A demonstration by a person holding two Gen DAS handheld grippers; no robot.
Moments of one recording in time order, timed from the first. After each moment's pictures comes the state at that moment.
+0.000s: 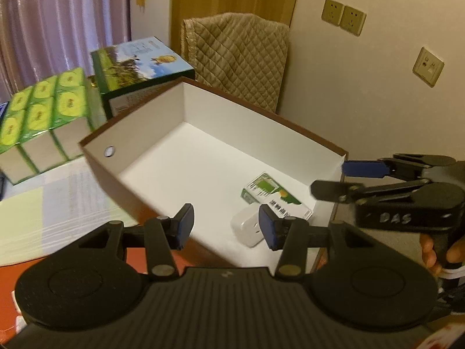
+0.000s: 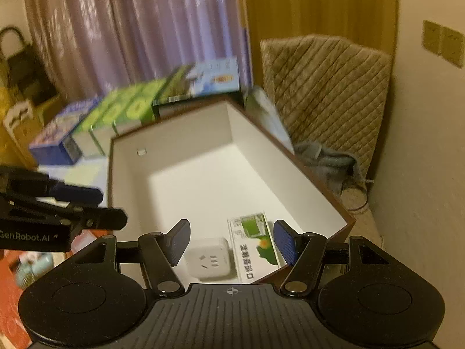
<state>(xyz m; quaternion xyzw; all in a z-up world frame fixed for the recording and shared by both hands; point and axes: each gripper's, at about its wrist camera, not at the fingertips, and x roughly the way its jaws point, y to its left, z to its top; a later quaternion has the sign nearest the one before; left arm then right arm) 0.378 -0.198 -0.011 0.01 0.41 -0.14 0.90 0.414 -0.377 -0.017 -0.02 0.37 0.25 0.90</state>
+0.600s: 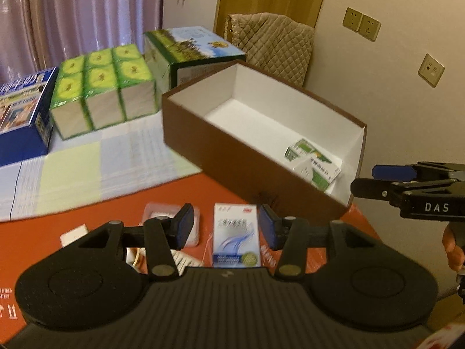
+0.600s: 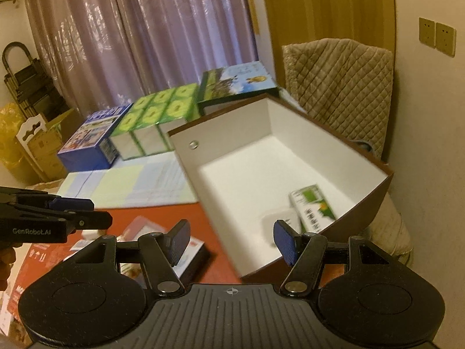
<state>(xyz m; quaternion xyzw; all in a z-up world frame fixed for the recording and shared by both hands) 0.299 -0.081 -0.007 -0.02 0.42 -0.12 0.90 0.316 -0.315 -0.005 0.01 0.38 0.26 0.89</state>
